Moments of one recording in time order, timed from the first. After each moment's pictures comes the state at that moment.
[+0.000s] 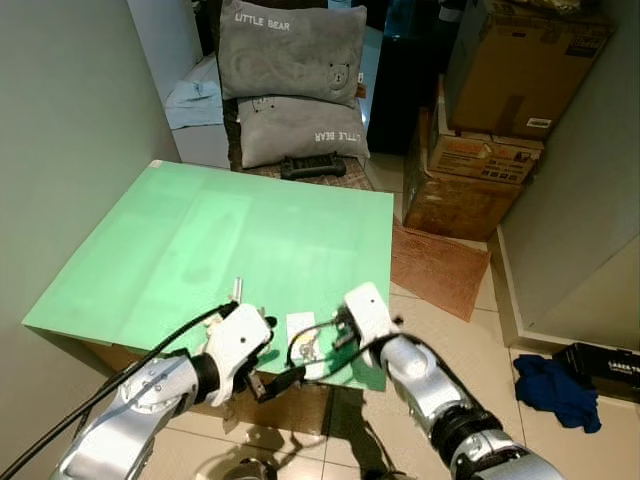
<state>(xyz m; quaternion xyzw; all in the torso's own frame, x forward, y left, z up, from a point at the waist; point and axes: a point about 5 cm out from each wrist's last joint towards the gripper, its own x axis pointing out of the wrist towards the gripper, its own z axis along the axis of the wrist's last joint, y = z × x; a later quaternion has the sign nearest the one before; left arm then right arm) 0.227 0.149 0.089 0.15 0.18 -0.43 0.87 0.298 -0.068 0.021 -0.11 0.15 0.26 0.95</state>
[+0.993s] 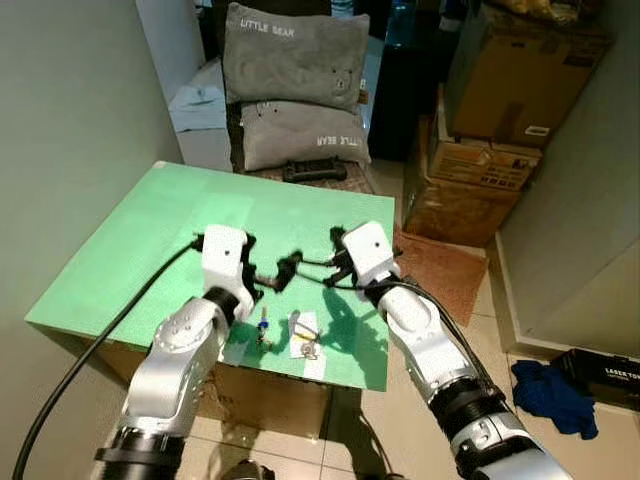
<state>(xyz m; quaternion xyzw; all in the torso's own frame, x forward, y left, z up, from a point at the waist) 0.295 0.142 0.121 -0.04 0.05 -0.19 0.98 0.328 -0.060 0.104 -0.11 -0.04 0.24 0.96</state>
